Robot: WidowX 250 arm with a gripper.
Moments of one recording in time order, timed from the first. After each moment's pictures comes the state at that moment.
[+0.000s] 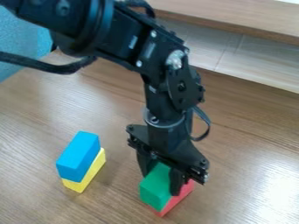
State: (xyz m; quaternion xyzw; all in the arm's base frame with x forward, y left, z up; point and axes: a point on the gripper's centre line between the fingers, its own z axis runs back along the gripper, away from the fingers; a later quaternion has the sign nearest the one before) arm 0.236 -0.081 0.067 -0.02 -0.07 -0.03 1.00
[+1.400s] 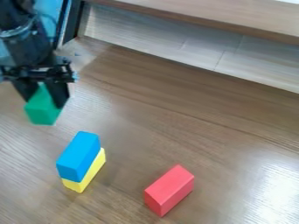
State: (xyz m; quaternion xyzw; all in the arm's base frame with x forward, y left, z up) arm 0.225 0.117 0.112 -0.02 -0.09 0.19 0.98
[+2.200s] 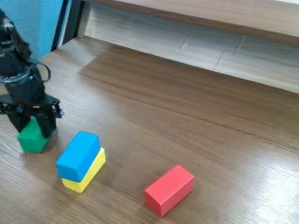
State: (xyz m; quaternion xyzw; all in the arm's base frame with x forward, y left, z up) arm 0.229 0.159 0.035 0.00 -0.06 0.19 0.98
